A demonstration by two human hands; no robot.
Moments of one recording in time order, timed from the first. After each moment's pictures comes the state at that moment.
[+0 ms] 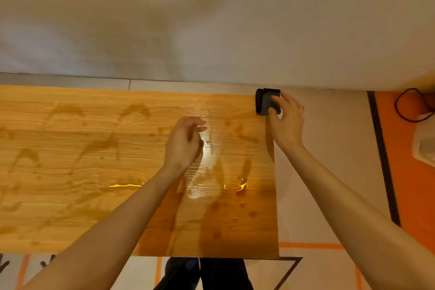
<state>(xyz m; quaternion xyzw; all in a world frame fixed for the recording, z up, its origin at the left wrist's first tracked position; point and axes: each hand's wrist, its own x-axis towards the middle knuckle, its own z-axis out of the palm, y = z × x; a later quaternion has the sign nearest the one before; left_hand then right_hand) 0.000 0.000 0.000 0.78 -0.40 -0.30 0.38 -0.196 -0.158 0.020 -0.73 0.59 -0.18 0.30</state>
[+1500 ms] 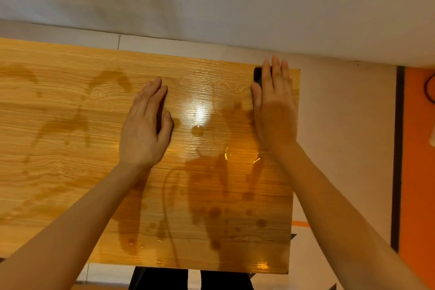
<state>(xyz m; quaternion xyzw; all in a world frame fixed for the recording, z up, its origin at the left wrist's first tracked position) 0.052 0.030 -0.054 0.82 -0.51 -0.13 0.24 -0.141 -0.146 -0.042 -0.86 0.50 -0.04 0.11</state>
